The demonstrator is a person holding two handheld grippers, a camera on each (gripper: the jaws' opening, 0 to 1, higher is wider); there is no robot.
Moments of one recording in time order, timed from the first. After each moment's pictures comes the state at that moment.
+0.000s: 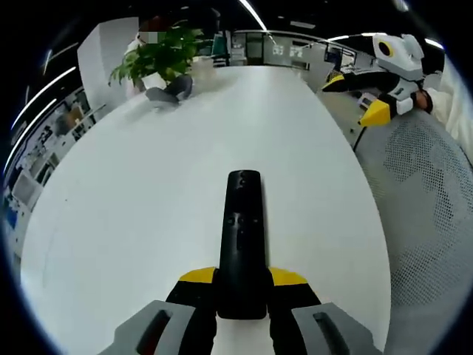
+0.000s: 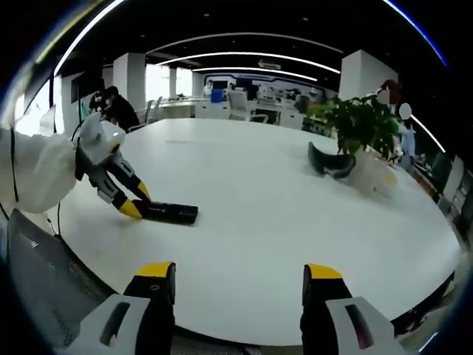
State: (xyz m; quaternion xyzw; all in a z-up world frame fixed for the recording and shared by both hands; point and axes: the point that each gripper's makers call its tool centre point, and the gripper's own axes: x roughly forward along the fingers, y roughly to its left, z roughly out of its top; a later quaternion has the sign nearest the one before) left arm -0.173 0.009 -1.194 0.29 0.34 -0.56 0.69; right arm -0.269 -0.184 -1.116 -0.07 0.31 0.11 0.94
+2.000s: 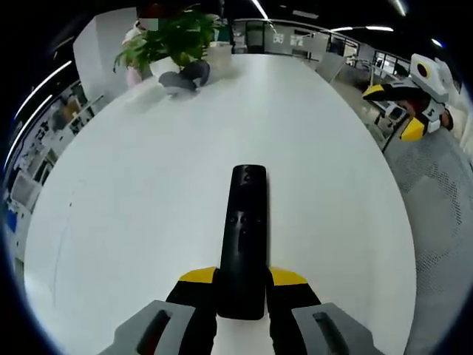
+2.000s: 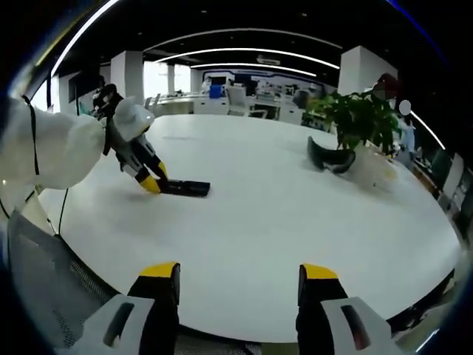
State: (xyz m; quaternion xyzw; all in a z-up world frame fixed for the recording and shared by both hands) left arm -0.100 0.009 -1.193 0.31 0.37 -0.56 0.68; right arm -0.271 -0.186 -1.120 -0.07 0.32 0.11 0.94
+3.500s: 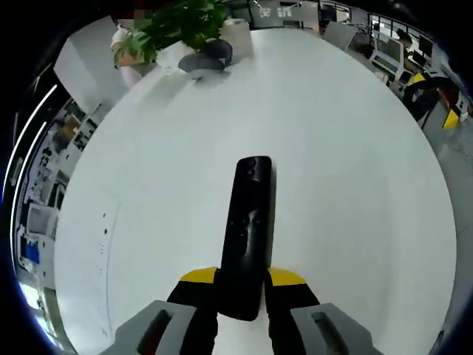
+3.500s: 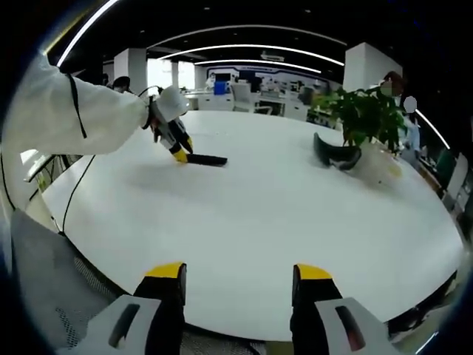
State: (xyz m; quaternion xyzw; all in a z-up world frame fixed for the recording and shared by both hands) left arm 0.020 0.015 -1.189 0.42 0.36 -0.51 0.66; right arm -0.273 -0.182 -1.125 -0.06 0.34 0.13 0.93
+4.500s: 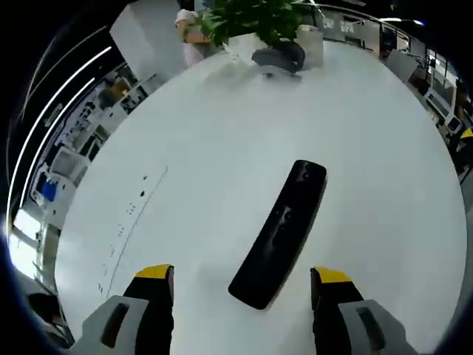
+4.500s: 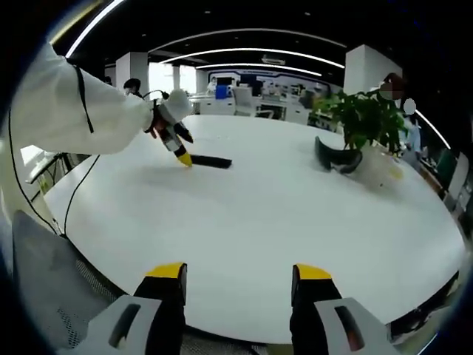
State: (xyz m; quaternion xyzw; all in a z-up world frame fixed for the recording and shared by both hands) left arm 0.048 0.038 -1.182 0.31 0.39 -0.37 0.78; right arm -0.271 -0.181 -1.121 -0.06 0.32 0.13 0.94
